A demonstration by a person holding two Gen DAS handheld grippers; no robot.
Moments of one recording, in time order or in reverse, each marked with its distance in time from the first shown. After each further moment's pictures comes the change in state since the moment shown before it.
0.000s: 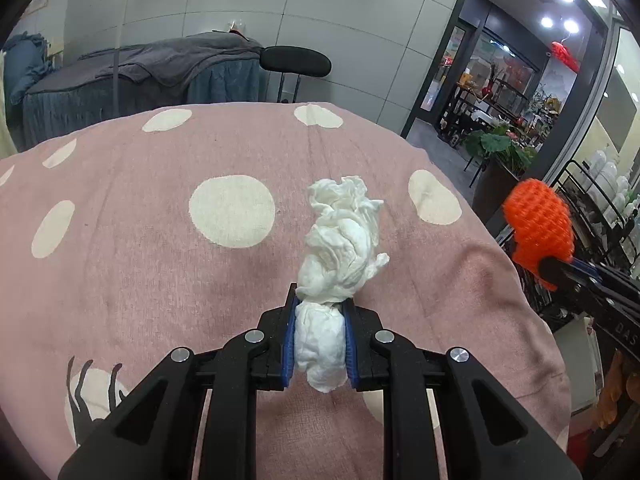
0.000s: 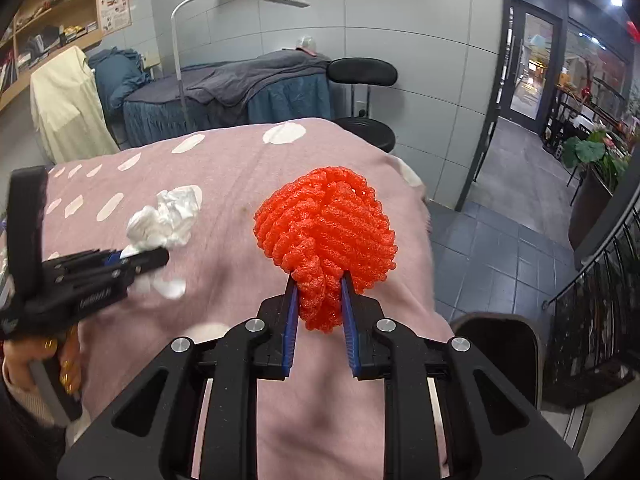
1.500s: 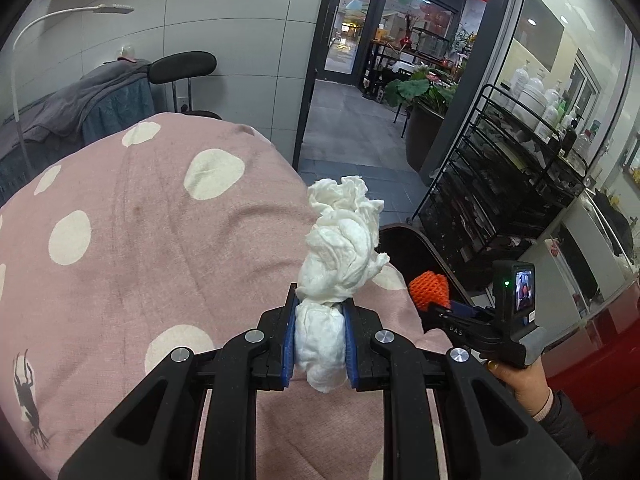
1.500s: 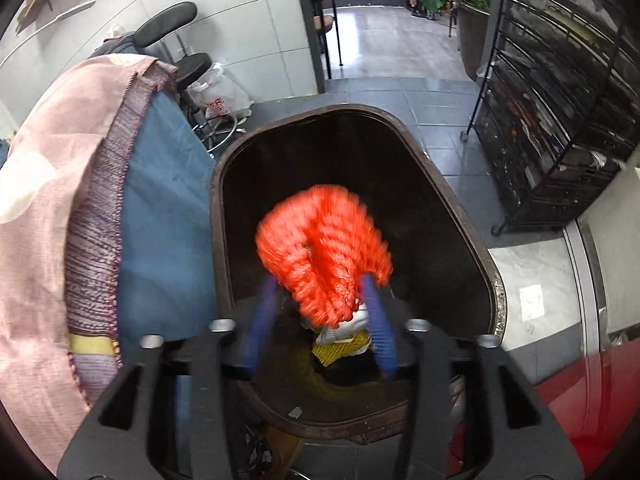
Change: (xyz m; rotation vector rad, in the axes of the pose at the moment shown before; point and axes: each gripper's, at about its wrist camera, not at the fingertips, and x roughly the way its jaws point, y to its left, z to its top) left arm -0.010 -0.164 -0.028 0.272 0.083 -0.157; right arm 0.062 -0.223 -0.185 0.498 0.215 -0.255
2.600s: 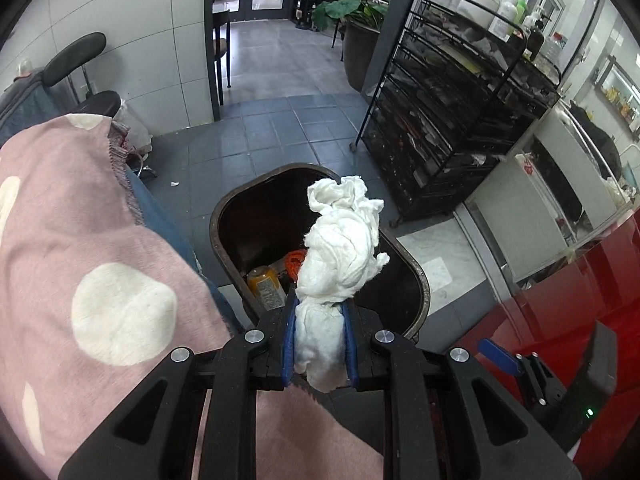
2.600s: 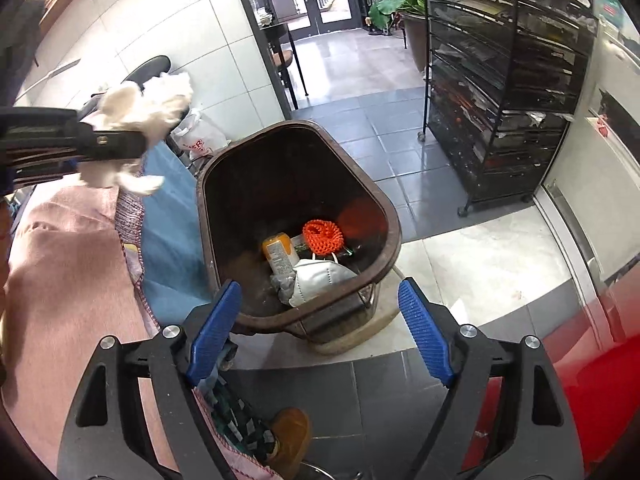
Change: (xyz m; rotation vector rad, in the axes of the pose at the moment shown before) left arm 0.122 -0.140 0.009 0.197 0.272 -0.116; right arm -0.106 -0.052 -0.085 0.152 -0.126 -0.017
